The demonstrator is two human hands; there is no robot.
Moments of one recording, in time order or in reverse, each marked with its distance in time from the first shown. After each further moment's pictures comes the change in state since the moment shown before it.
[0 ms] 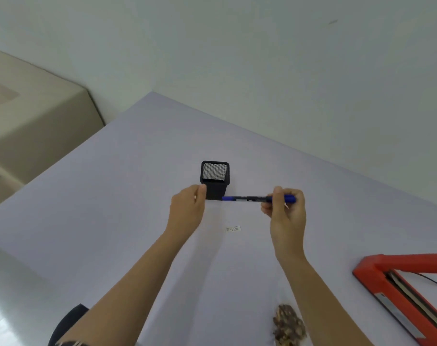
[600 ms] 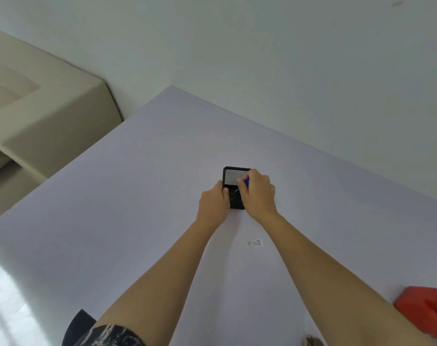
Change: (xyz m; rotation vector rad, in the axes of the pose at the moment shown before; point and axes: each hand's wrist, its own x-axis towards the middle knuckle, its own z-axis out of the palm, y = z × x) left_hand 0.079 -0.043 0.042 0.097 -0.071 -0.001; right_hand 0.107 0.095 0.104 -1.015 -0.384 -0.293
